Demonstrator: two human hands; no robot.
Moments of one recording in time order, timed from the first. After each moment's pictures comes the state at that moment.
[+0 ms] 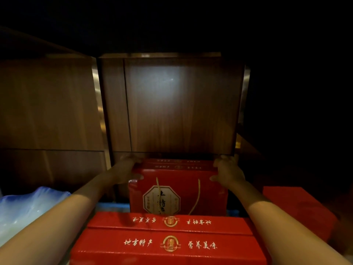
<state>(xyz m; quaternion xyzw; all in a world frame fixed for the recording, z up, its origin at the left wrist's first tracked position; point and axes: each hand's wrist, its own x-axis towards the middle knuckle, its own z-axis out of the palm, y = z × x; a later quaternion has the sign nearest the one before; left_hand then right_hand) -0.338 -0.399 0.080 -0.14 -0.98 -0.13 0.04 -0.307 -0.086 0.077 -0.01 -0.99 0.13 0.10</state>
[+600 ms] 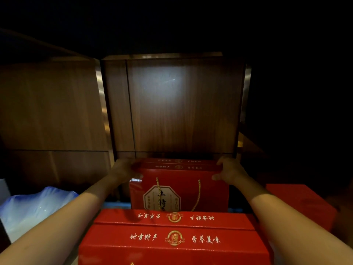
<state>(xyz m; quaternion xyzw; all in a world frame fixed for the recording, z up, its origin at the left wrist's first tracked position) -0.327 -0.404 0.076 -0.05 -0.96 -0.28 0.06 -0.298 -0.087 0.084 -0.06 -0.96 0.28 0.05</state>
